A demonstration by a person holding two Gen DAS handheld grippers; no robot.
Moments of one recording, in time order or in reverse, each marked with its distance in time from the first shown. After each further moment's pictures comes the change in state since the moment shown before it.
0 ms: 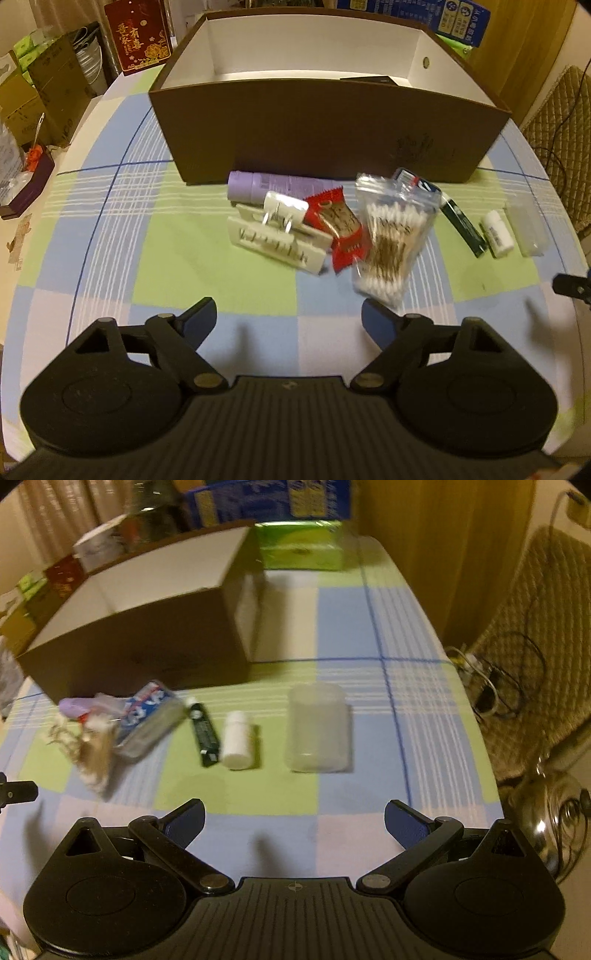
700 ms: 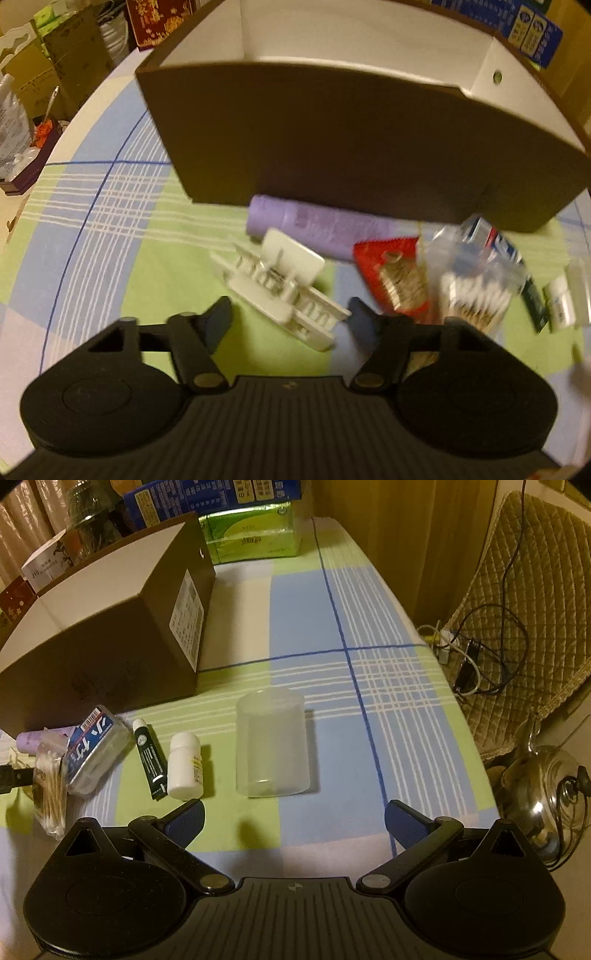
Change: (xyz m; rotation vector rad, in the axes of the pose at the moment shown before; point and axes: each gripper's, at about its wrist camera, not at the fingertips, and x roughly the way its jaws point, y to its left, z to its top) left arm 0.071 0.026 0.037 -0.098 0.041 0.041; right arm 0.032 -0.023 0.021 0.099 0.036 -0.053
